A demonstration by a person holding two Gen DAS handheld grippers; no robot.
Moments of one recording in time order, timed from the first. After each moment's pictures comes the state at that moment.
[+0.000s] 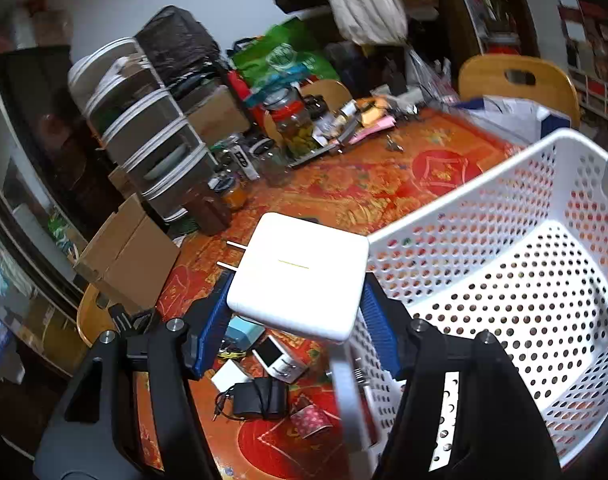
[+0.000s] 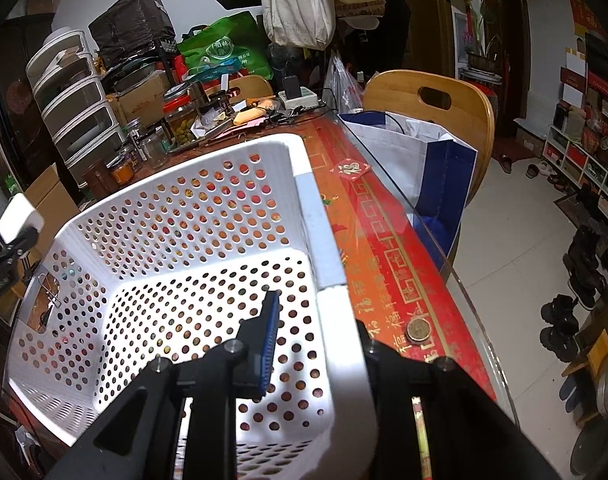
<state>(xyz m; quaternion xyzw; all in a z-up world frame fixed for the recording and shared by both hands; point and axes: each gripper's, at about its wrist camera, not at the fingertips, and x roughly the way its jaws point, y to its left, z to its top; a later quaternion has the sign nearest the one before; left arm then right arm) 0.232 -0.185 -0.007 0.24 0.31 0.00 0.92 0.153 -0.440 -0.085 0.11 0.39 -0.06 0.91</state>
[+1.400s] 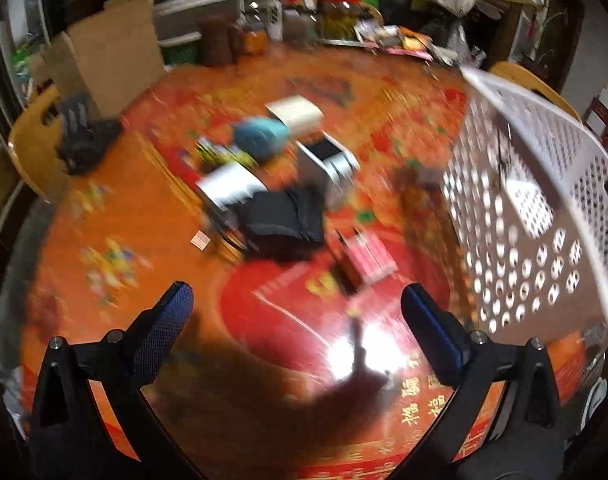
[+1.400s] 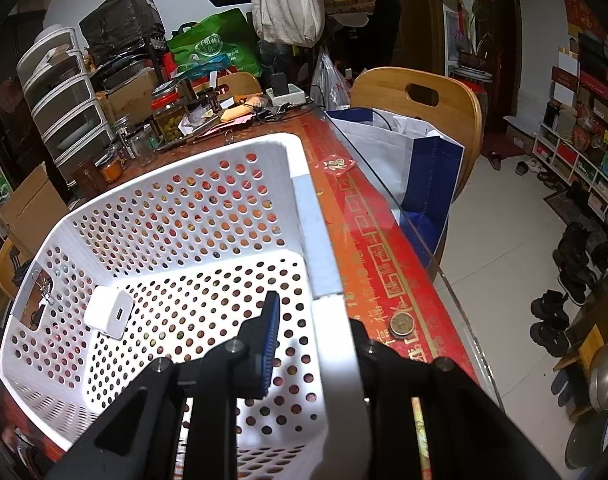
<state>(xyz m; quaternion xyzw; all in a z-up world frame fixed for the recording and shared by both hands) 0.192 -0.003 -0.129 0.01 0.47 -0.04 0.88 0.152 -0.444 -0.084 0.11 0.39 -0.09 0.91</state>
